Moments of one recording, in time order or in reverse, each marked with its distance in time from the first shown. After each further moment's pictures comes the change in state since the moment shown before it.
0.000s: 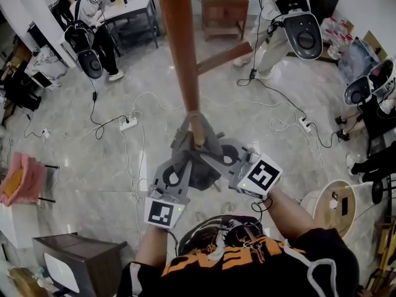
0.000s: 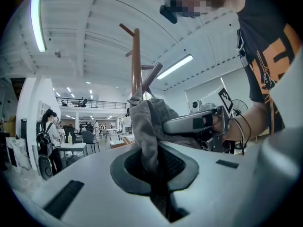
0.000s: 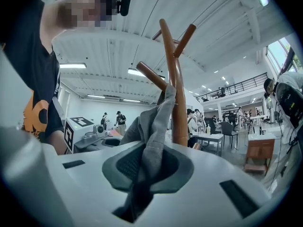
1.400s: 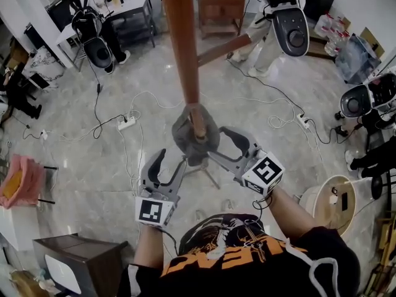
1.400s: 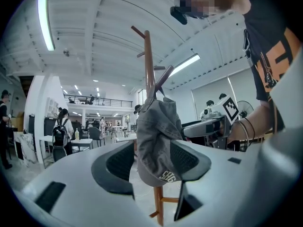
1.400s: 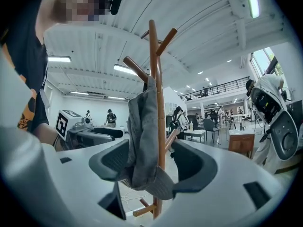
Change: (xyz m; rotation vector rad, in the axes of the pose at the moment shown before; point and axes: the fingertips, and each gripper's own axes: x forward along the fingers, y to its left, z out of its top) left arm -0.029 0.030 -0.021 -0.019 0.048 0.066; right arm -0.026 -0.029 -0.036 0.038 0.028 -0.199
